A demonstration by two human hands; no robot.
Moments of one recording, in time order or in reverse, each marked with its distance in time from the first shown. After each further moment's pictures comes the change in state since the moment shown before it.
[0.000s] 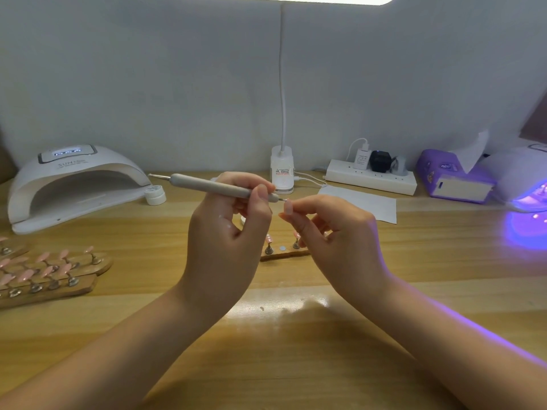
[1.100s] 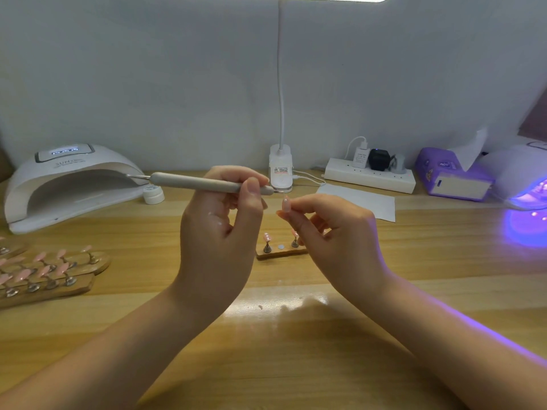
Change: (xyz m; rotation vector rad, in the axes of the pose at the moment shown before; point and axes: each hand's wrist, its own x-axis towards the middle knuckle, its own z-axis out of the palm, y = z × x) left_hand 0.001 0.002 -0.002 -0.049 0.033 0.046; right_hand 0.000 0.001 0.000 -0.020 -0.004 0.014
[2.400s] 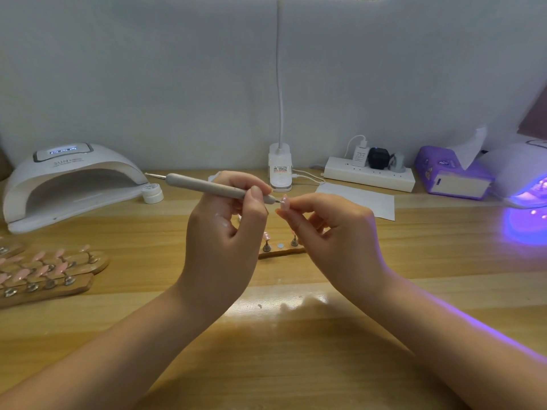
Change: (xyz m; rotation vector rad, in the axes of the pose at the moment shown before) left_hand -0.004 -0.001 0.003 0.014 -0.037 -0.091; right_hand -0.001 0.000 -0.001 -0.005 -0.004 -0.002
